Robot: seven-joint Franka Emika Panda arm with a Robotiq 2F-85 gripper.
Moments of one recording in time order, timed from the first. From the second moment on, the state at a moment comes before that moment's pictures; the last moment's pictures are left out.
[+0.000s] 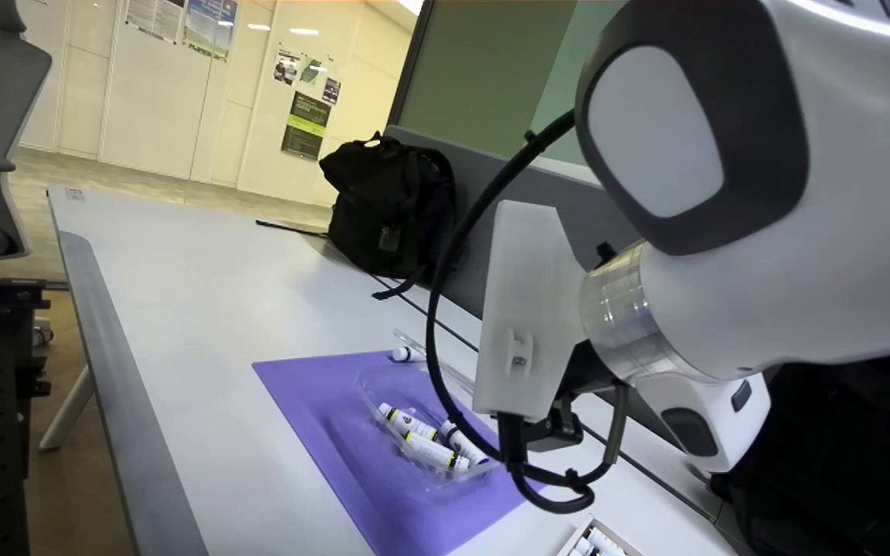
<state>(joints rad) -0.38 0.30 -0.25 -2.32 1.20 2.11 -0.91</state>
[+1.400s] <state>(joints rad) -0.32 0.34 -0.27 -2.31 1.05 2.09 -0.82</state>
